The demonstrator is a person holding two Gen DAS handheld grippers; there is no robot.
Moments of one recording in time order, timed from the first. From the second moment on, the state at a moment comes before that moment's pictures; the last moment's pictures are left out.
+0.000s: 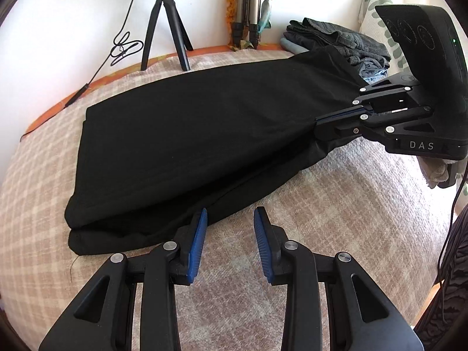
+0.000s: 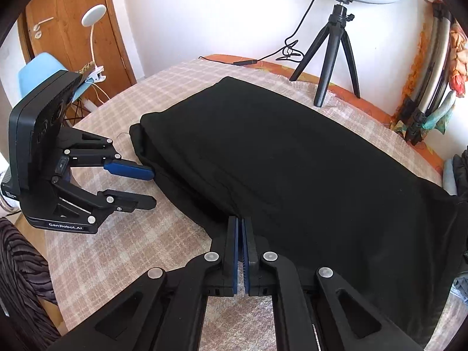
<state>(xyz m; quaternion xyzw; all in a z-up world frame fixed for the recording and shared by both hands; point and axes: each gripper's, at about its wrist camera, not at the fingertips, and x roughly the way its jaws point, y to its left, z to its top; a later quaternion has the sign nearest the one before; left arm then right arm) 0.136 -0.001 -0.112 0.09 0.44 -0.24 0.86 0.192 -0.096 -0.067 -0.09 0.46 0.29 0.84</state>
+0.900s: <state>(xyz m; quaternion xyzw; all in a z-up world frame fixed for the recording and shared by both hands) 0.174 -0.076 -0.120 0.03 0.44 -0.40 0.80 0.206 -0.137 -0.060 0.03 0.46 0.30 0.84</state>
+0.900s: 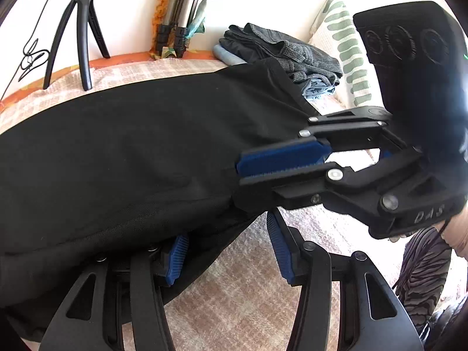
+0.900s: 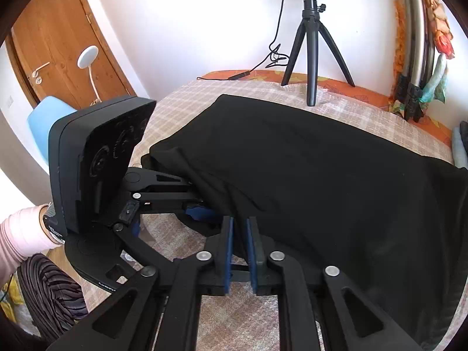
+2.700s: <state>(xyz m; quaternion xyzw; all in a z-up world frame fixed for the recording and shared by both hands) 0.154 -0.068 -0.113 0.18 0.41 -0.28 0.85 0.161 -0.322 -0.097 0.31 0.43 -0.05 0.85</state>
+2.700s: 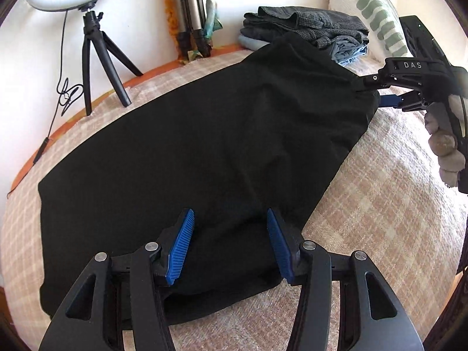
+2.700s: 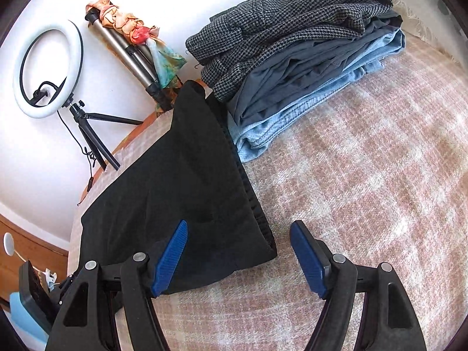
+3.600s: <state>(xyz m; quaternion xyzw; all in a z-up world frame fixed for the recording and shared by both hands) 0.139 -0.236 -0.083 0.23 0.34 -0.39 0.82 0.188 -0.339 -0.092 0.40 0.44 0.04 0.80</state>
